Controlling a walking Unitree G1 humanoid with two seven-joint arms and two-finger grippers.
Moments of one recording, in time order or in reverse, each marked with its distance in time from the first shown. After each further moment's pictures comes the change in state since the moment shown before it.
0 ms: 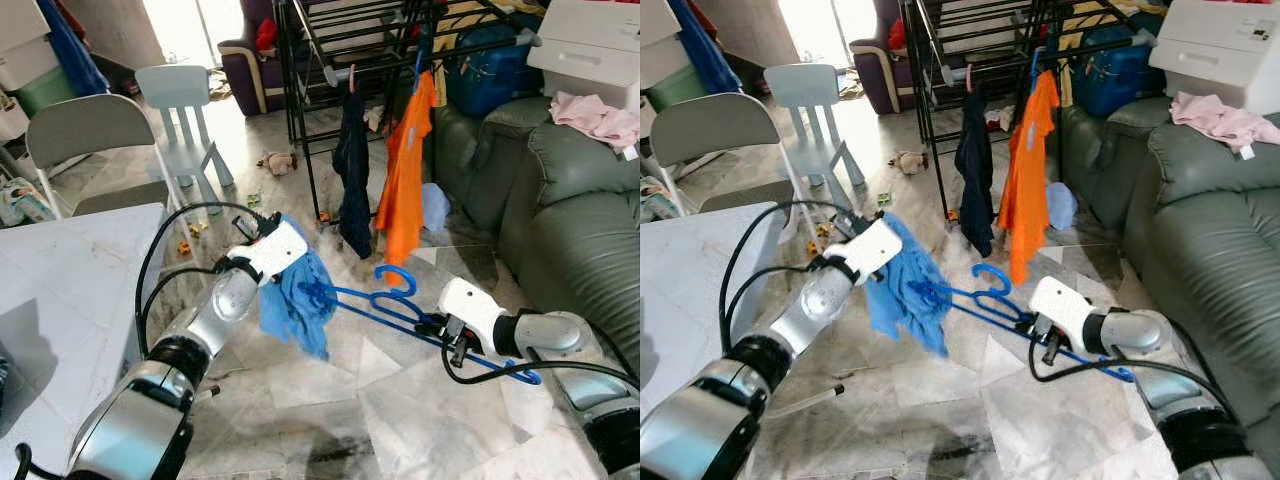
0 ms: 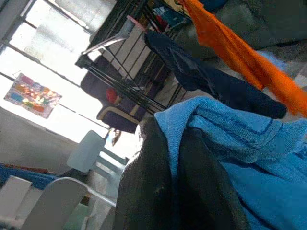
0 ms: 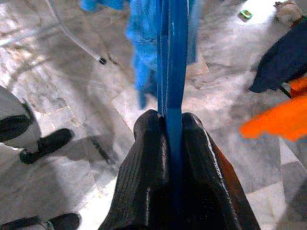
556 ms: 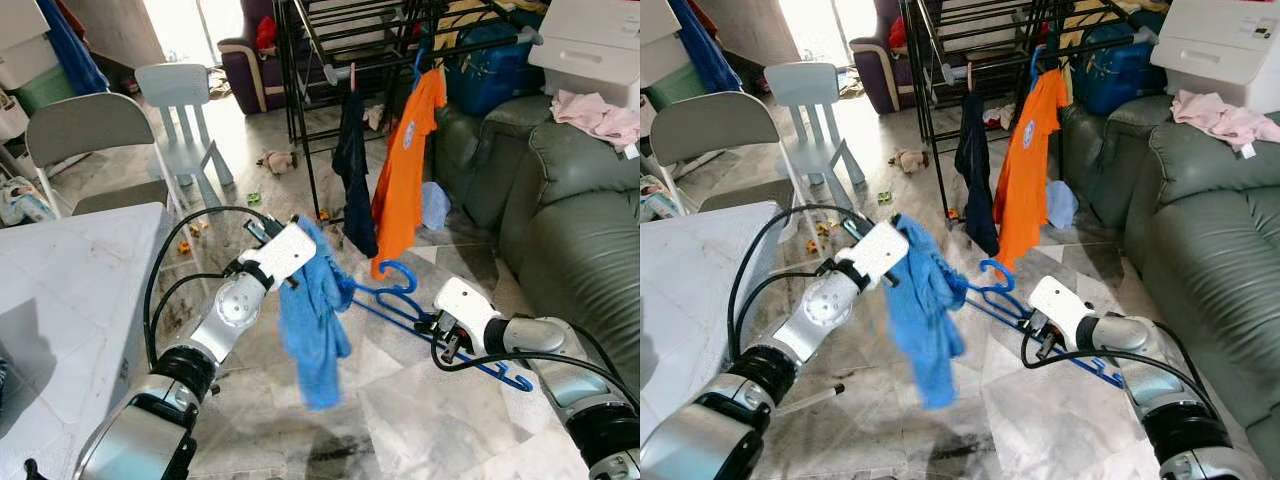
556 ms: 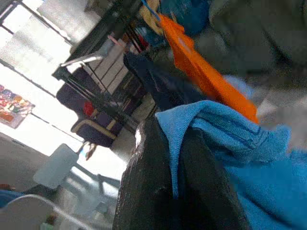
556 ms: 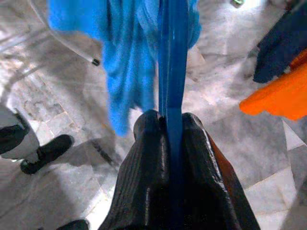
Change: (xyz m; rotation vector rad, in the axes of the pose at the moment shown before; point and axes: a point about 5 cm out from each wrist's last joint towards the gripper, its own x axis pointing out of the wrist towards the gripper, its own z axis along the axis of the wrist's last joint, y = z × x) left arm -0.003 -0.011 0.010 -0.074 -0.057 -0.067; right arm 0.014 0.002 -0.007 0.080 0.005 -0.031
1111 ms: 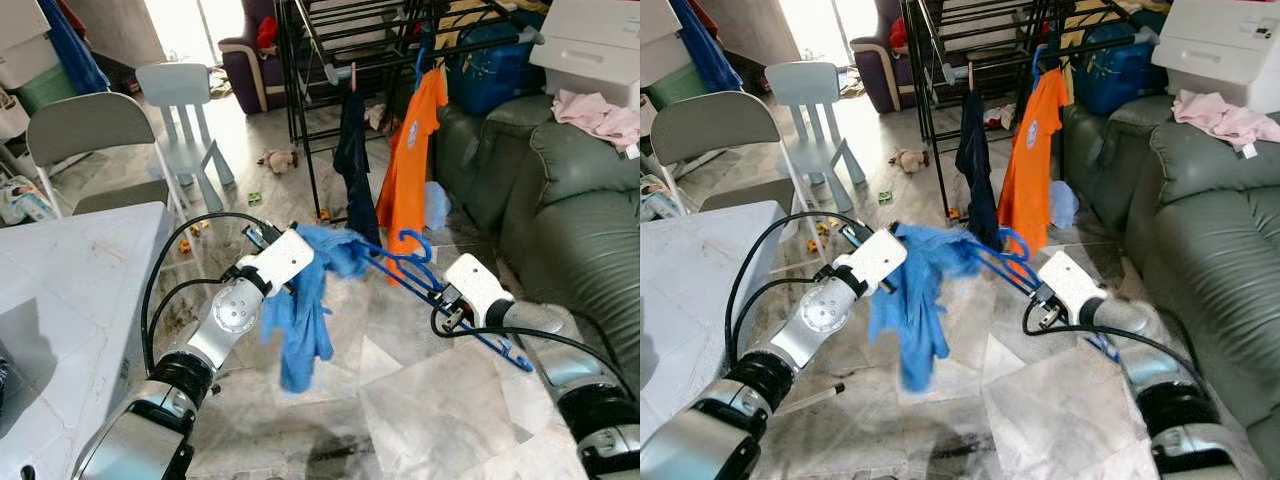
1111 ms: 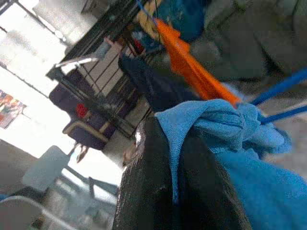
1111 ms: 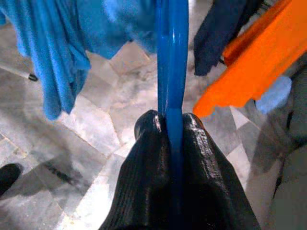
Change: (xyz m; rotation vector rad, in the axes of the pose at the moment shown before) left arm -0.003 0.000 0.005 -0.074 -0.063 -0.019; right arm 0.006 -0.027 -0.002 0.093 -0.003 -0.298
